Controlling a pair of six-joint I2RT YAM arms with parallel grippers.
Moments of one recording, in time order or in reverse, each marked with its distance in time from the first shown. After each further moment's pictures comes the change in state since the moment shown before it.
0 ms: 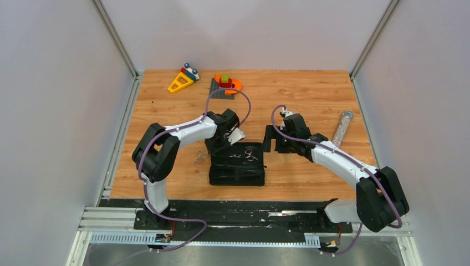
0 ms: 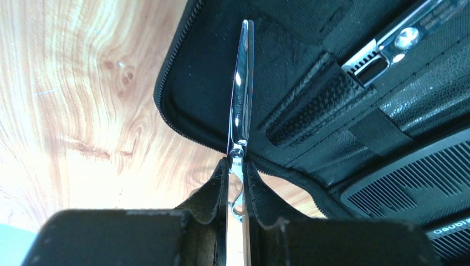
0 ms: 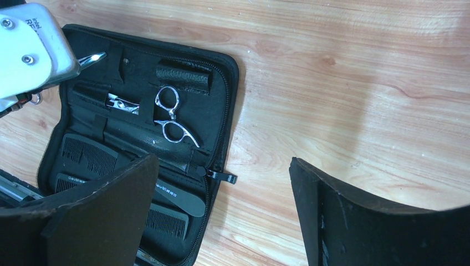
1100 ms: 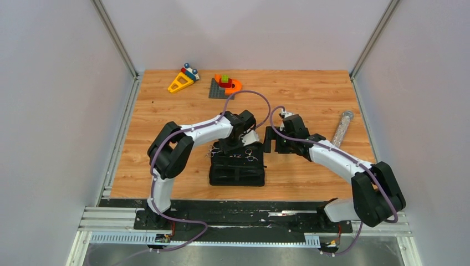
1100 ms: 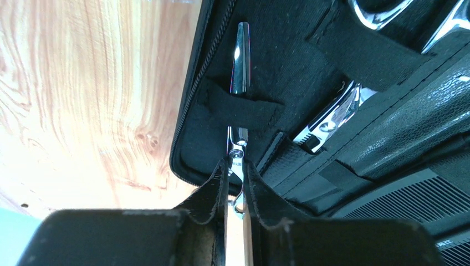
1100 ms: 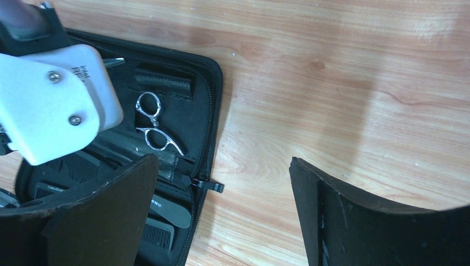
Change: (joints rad) left arm -0.111 0.124 0.178 -0.053 -0.062 0.072; right arm -0.011 0.043 -0.013 0.041 0.007 -0.022
